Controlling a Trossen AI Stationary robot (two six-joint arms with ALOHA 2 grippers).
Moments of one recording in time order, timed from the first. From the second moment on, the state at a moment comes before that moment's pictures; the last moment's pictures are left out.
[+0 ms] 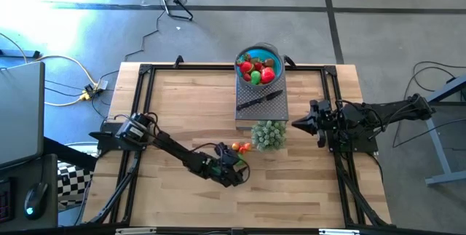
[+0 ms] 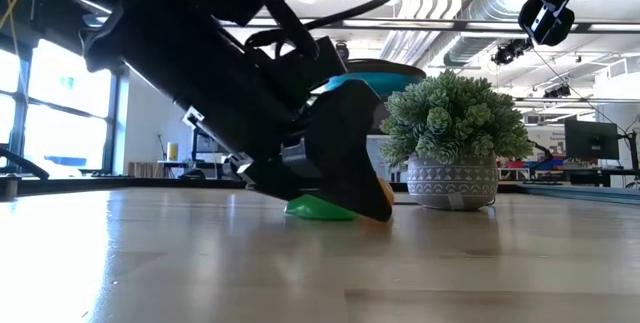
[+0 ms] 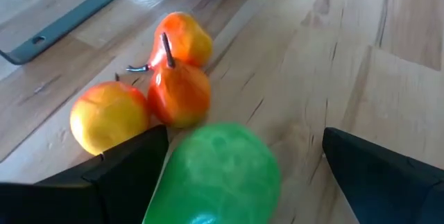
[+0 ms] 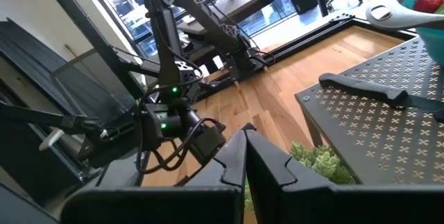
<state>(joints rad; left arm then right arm) -0.41 2.11 1.14 0.12 -0.65 -0.73 0.23 0.44 0.44 -0.13 0.22 0.53</state>
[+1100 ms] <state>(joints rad) -0.42 2.10 1.14 -0.04 -0.53 -0.73 0.23 0.44 0.44 -0.13 0.20 0.53</state>
